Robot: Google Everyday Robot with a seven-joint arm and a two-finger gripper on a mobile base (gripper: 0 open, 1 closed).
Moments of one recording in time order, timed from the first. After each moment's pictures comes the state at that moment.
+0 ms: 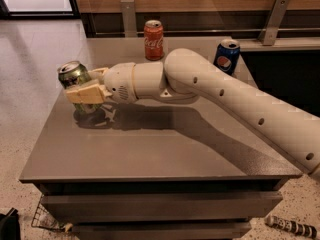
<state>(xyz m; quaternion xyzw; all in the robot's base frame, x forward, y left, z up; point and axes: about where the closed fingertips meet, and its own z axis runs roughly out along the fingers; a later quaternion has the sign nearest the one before) 0.550 0.188 0.899 -0.48 0.58 0.46 0.46</state>
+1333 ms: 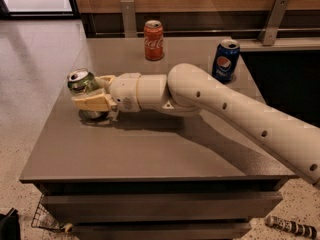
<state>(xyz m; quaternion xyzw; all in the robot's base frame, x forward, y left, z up) 0.559 0.178 0.869 -0.48 0.59 0.43 0.50</state>
